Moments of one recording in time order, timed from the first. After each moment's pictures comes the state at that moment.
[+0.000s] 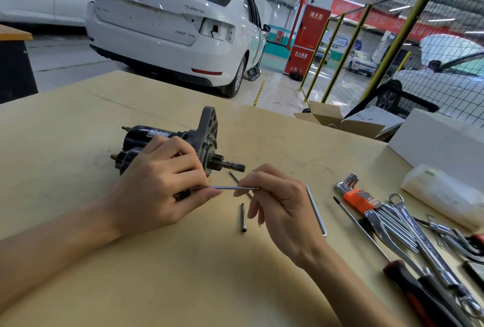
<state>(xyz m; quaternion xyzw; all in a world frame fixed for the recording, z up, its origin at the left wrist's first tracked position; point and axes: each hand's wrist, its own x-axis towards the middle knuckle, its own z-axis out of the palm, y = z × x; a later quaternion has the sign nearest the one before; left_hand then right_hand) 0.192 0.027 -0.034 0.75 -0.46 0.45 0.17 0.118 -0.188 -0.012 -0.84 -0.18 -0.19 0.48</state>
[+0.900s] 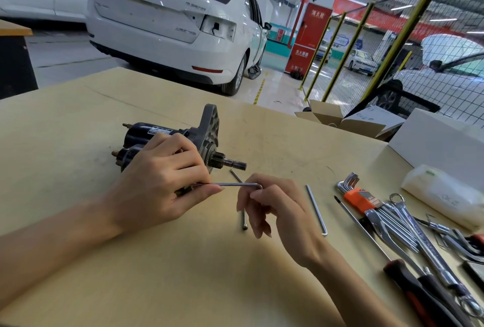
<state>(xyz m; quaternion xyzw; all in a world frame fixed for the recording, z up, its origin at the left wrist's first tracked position) 0.193 0.027 -0.033 0.75 -0.46 0.45 0.18 0.113 -0.184 -0.003 -0.79 -0.18 -0.03 0.59</state>
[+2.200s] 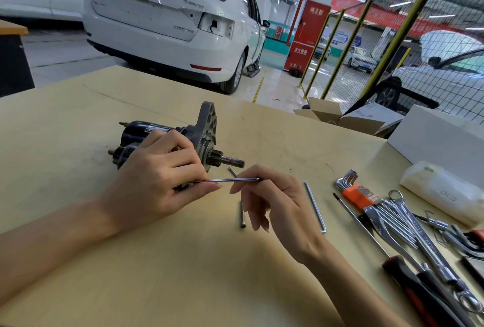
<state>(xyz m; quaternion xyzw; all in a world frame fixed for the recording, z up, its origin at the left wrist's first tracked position) 0.191 0.027 -0.031 0.75 -0.45 0.45 0.19 0.115 -0.184 -0.005 -0.78 -0.17 -0.06 0.60</state>
